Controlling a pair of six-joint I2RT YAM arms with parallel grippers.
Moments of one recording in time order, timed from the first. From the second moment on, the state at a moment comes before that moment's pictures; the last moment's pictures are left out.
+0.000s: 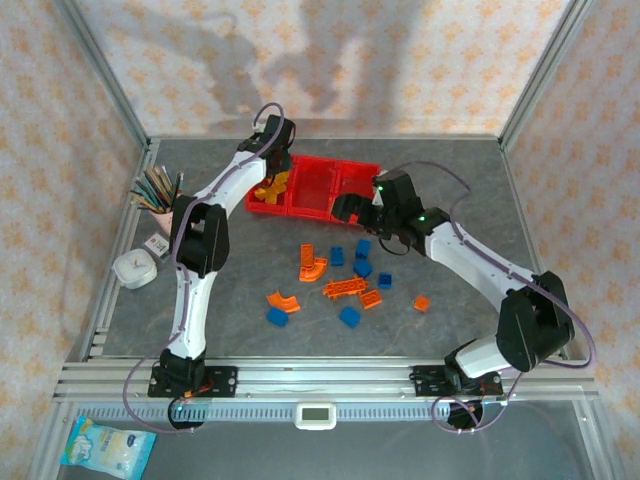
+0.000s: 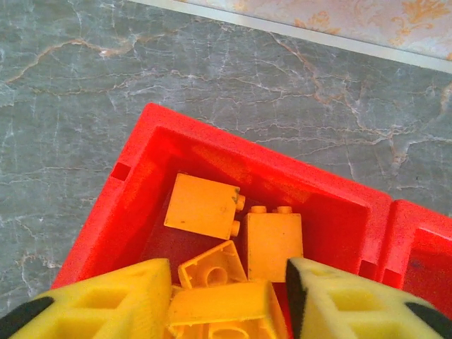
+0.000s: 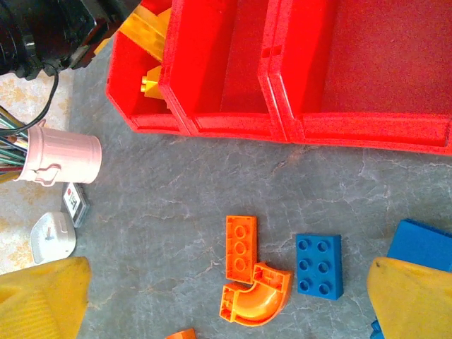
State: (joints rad) left arm -0.28 2.28 2.05 -0.68 -0.33 -0.50; right arm 0.51 1.44 1.08 -0.35 -0.22 0.76
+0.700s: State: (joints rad) left arm -0.42 1.66 1.41 -0.66 -0.20 -0.54; right arm 0.51 1.36 0.90 -0.38 -0.24 0.67
